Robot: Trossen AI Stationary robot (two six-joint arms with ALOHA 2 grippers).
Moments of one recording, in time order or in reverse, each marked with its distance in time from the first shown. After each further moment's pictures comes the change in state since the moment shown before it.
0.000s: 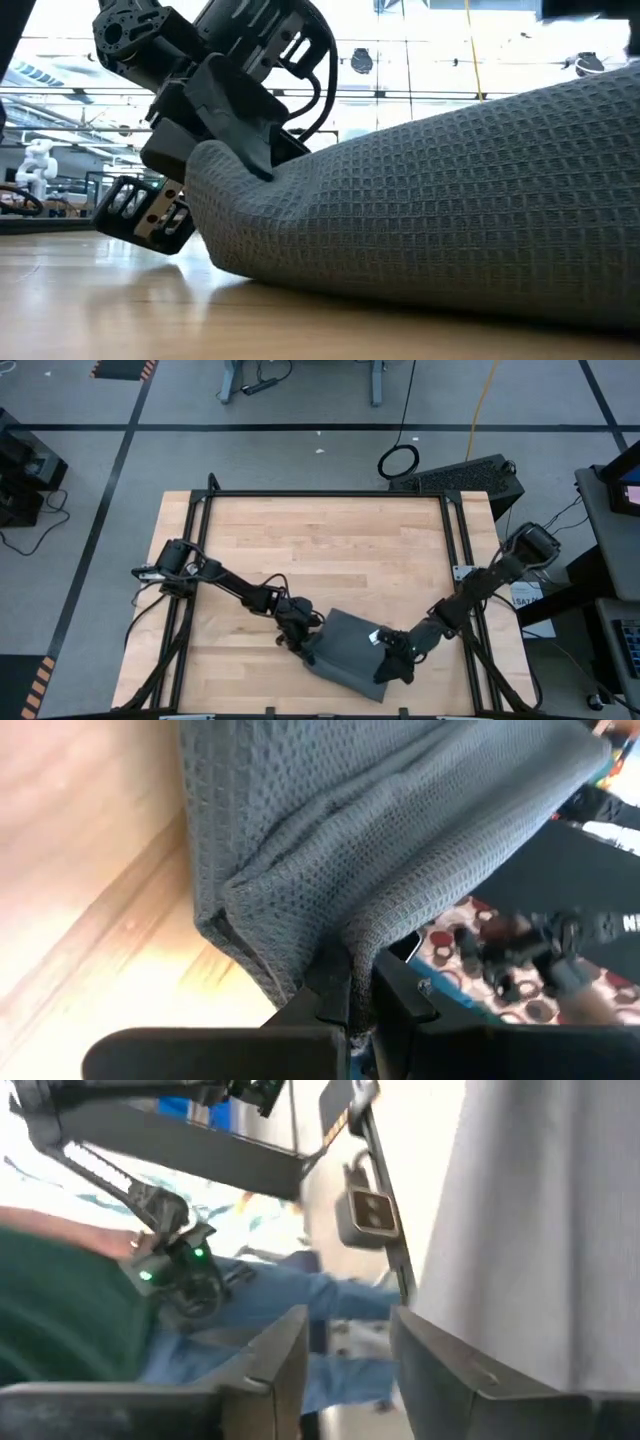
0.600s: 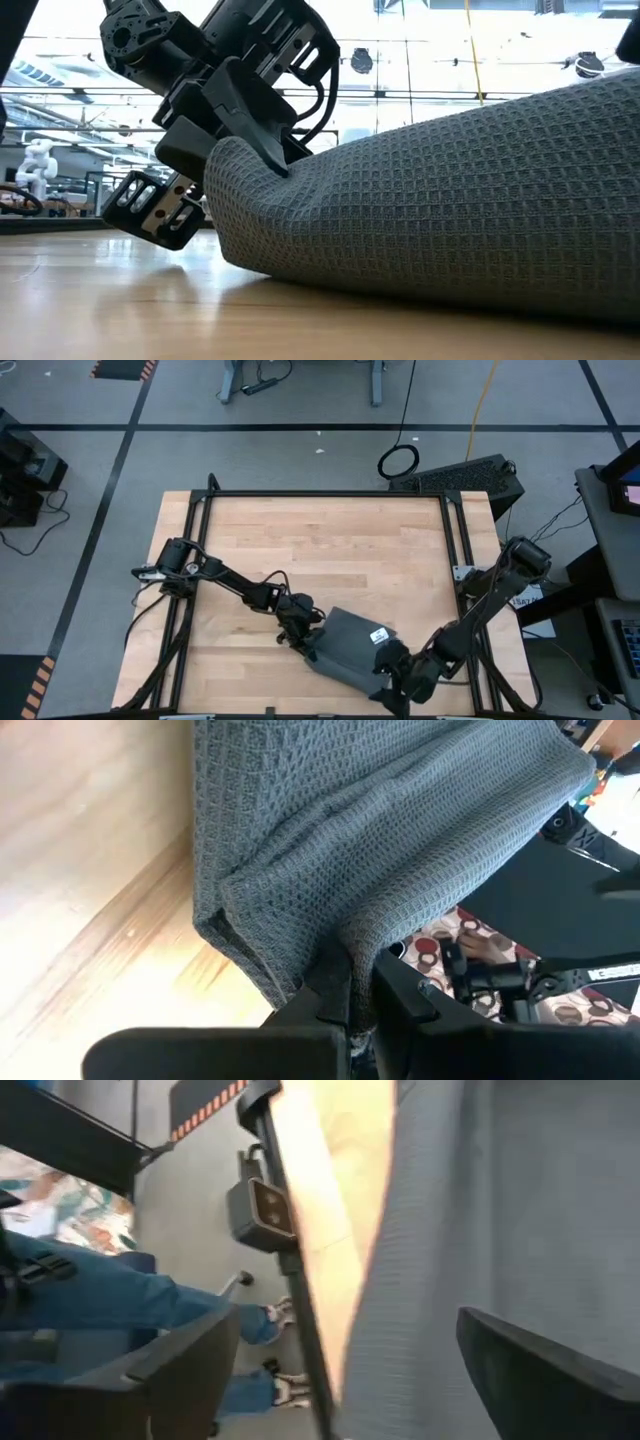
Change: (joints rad) left arm 0.024 0.000 0.001 0.011 0.012 -0.050; right arm 0.153 0.160 0.439 -0.699 0.363 -0.157
